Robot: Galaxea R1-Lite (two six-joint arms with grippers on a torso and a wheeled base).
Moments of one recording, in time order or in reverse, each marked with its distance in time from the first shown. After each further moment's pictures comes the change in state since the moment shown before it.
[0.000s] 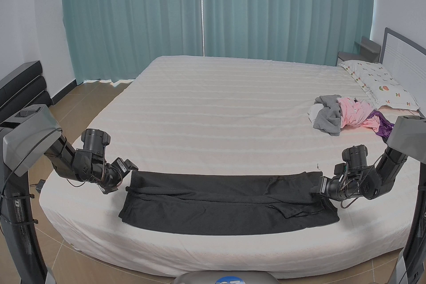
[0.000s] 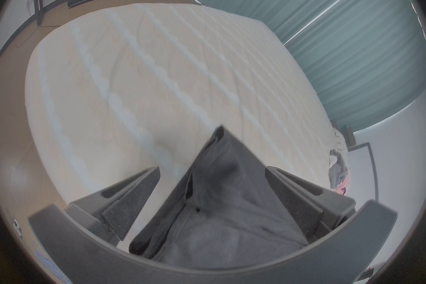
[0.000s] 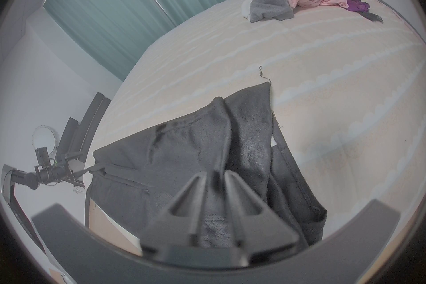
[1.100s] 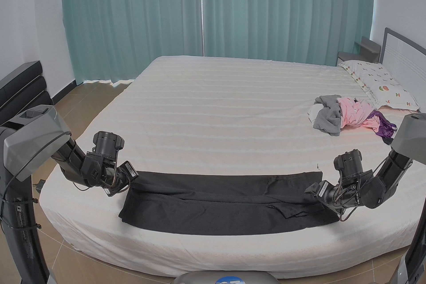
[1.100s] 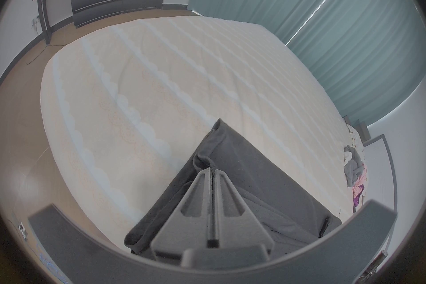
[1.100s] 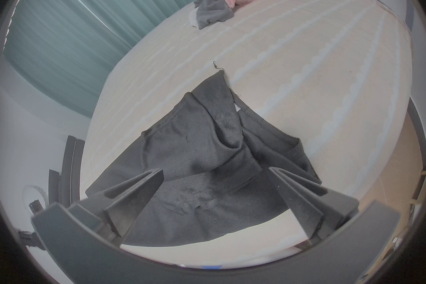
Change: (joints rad) left arm -0.100 -0.021 0.042 -0.011 0.192 -0.003; right arm 0.153 -0.137 0.114 0.090 -0.316 0.419
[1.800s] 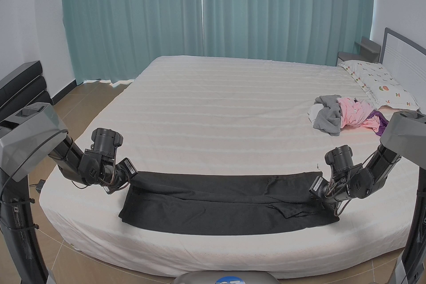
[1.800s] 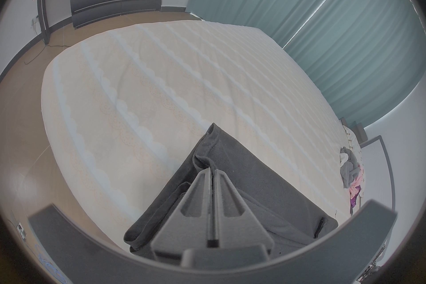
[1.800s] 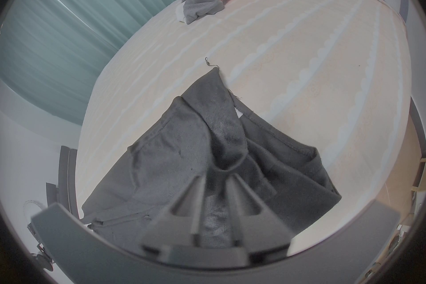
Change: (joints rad) left arm 0.000 -0.030 0.005 0.001 -0.001 -0.003; right arm -0.014 0.101 -0.173 0.129 -0.016 0.057
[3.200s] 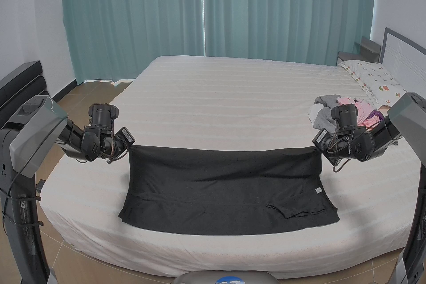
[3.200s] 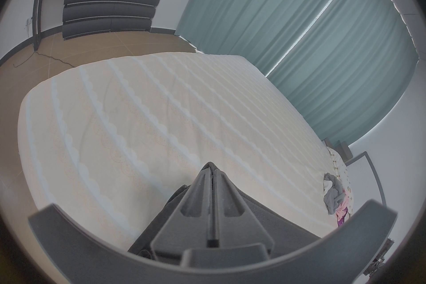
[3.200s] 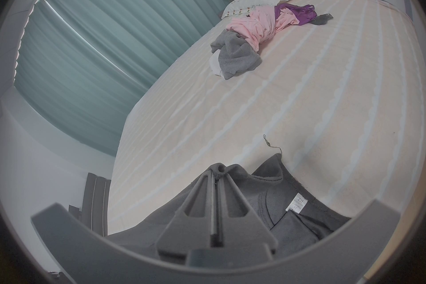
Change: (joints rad) left arm 0.060 0.087 -0.316 0.013 -0.009 0.035; right arm -0.078 0.009 -0.383 0.075 0.001 -0.003
